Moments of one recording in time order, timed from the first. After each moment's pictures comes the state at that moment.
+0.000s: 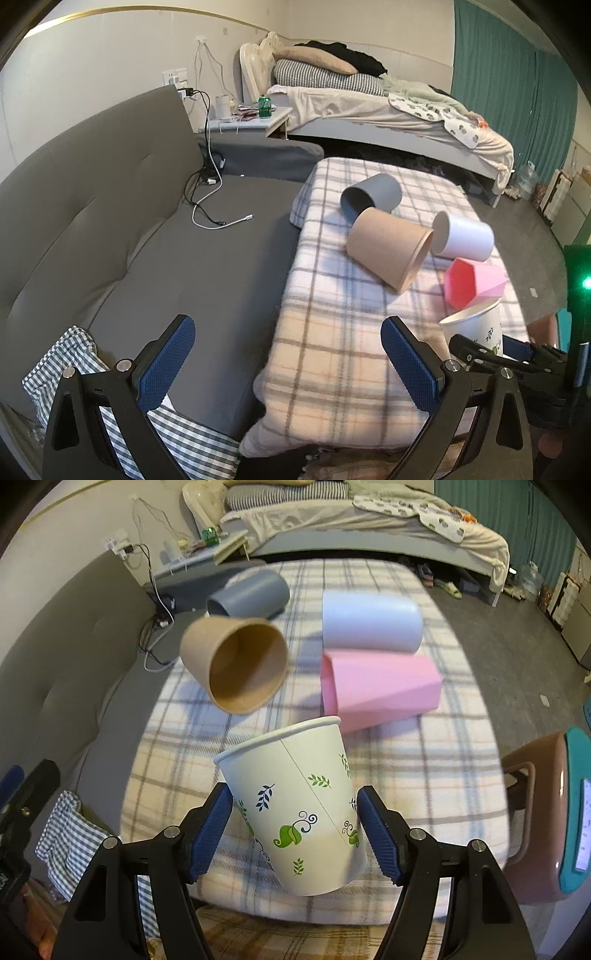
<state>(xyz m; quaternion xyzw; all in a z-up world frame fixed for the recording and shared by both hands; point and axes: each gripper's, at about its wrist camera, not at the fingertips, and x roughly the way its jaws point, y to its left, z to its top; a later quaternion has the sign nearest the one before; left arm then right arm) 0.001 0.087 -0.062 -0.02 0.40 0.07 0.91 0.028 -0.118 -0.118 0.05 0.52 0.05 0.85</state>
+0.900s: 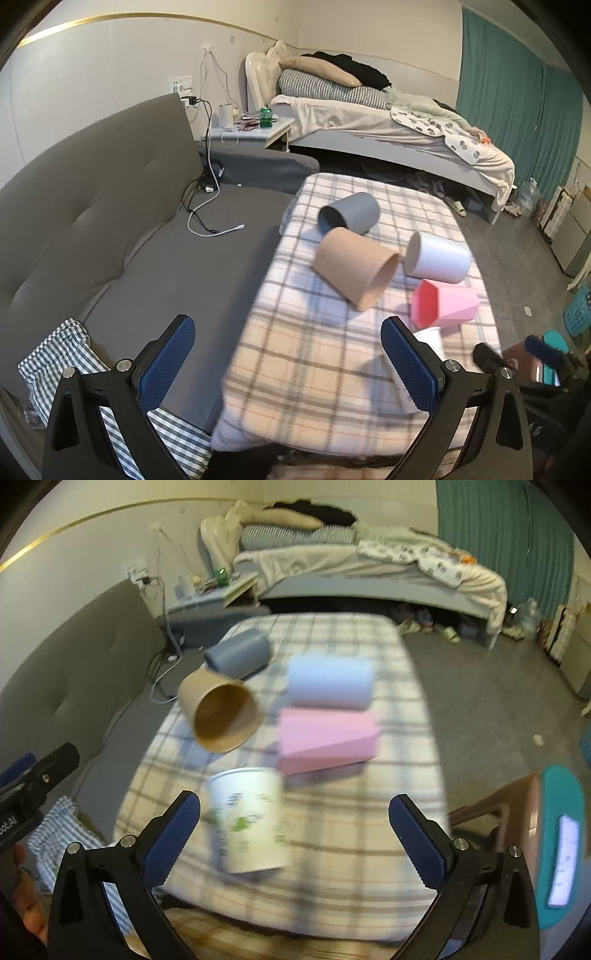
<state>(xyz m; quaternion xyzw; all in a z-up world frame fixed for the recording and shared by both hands) -0.008 0.036 -0.034 -0.05 0.38 0.08 0.92 -0.003 -0.177 -0.064 0.02 0.42 0.06 0.90</state>
